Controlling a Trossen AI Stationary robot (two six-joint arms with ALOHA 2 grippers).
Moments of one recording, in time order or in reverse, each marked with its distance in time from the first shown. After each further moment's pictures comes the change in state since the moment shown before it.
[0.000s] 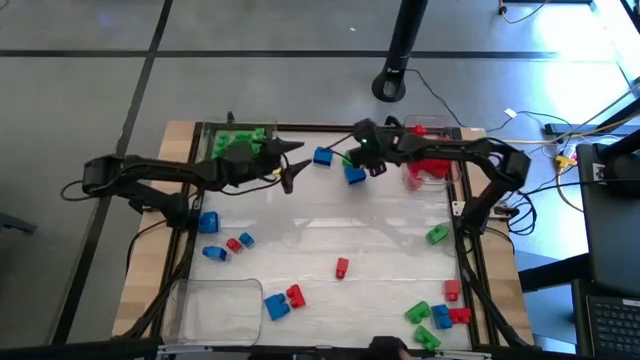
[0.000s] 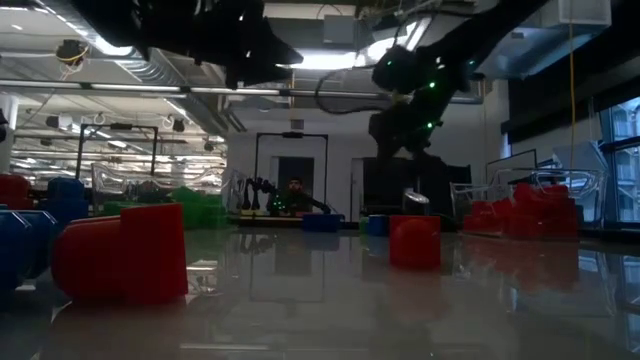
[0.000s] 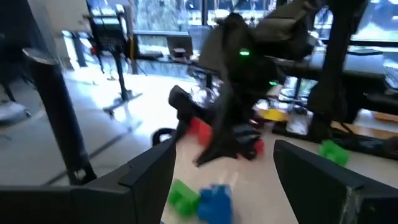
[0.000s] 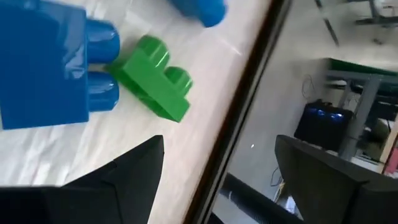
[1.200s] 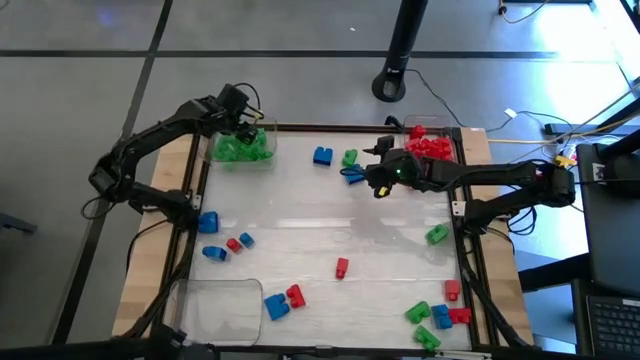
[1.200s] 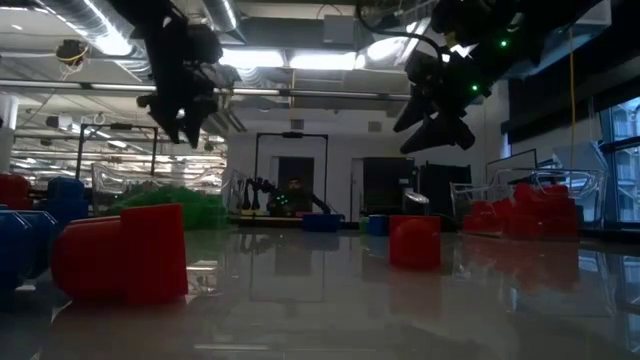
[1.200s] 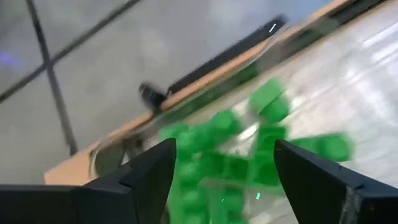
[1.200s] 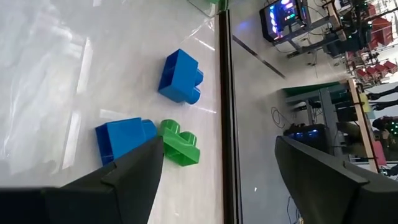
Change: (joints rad) left arm 0.618 0.082 0.447 -1.338 -0.165 -0.065; right arm 0.213 -0.404 -0.348 0.264 0.046 0.339
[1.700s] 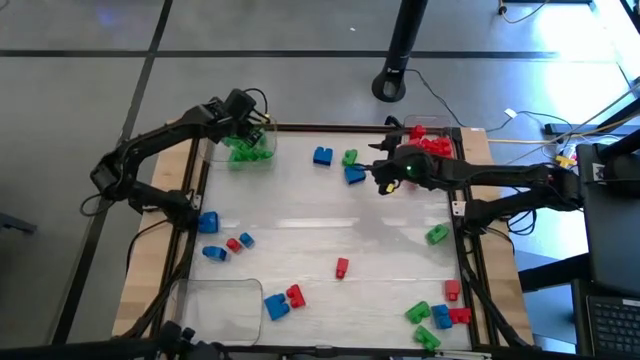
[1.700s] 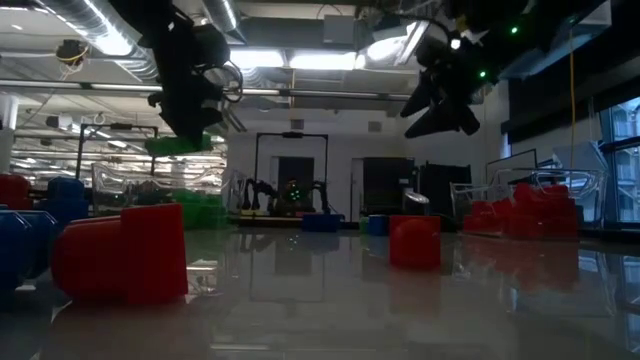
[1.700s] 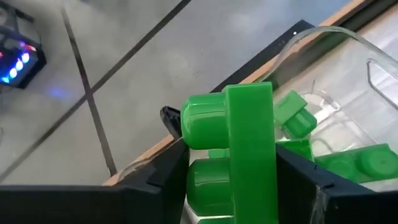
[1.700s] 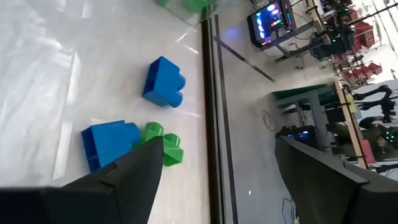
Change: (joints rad) left arm -0.039 0.024 -0.044 0.117 -0.141 0.121; right arm -0.002 -0.082 0.000 -0.023 0.001 -0.007
